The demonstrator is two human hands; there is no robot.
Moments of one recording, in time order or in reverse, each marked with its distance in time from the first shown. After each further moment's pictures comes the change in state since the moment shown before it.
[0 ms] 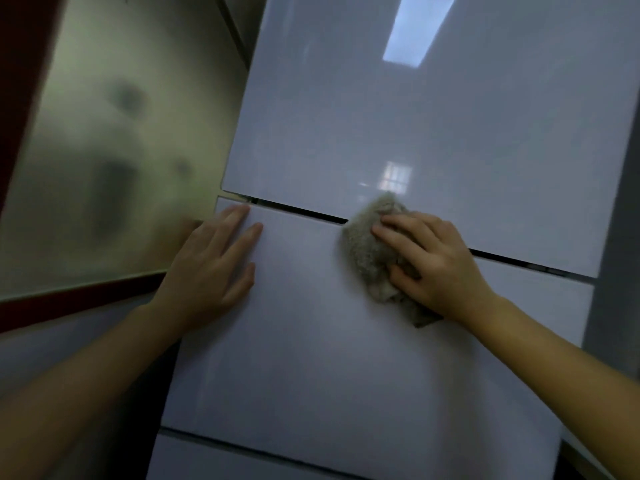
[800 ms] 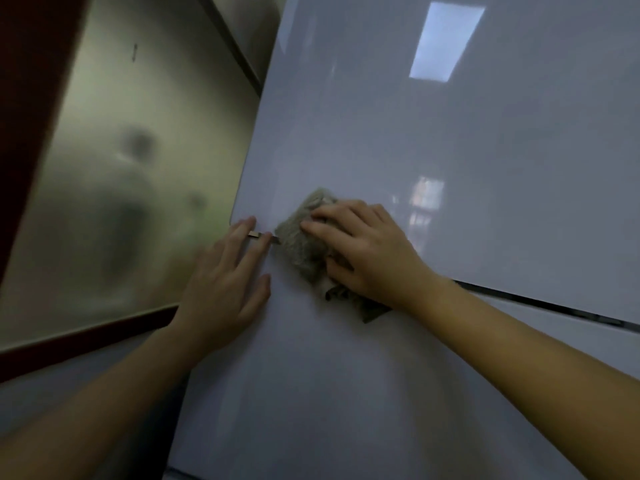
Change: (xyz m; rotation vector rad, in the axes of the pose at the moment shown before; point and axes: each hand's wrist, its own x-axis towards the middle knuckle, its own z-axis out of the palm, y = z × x) left_hand 0.029 0.008 -0.012 -0.064 -0.036 -0.194; right_hand 0.108 -0.021 0.041 0.117 -0.012 -0.131
